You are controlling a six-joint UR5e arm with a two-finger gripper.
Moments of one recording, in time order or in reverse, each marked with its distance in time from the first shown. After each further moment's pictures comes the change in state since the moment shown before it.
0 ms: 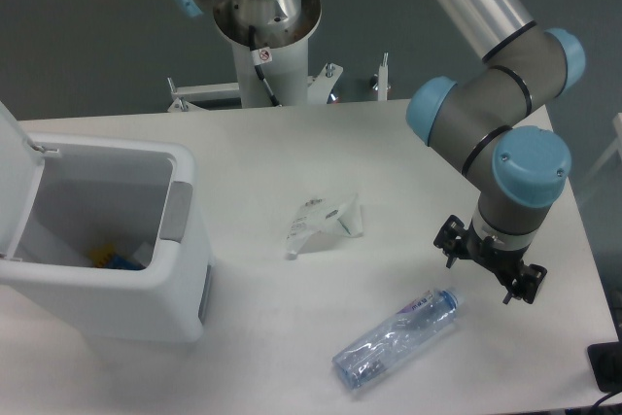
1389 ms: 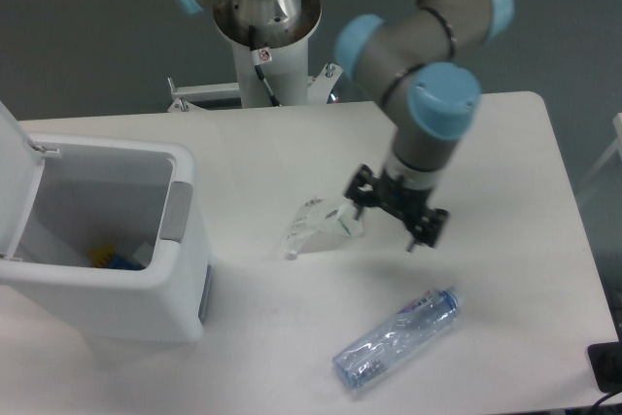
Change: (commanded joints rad) arm -0.103 0.342 -0.494 0.025 -0.147 -0.126
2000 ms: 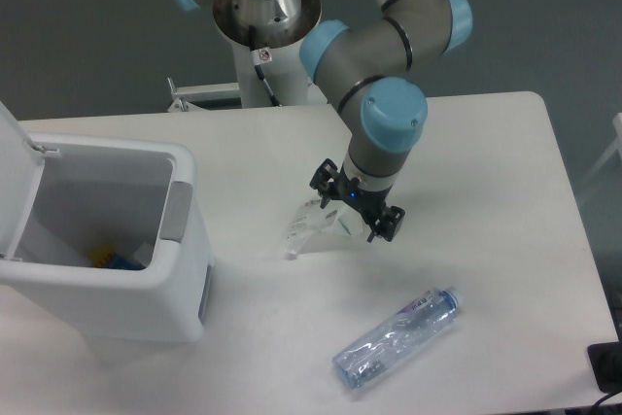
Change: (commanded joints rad) arm 0.009 -0.104 -0.006 0.012 0.084 -0.014
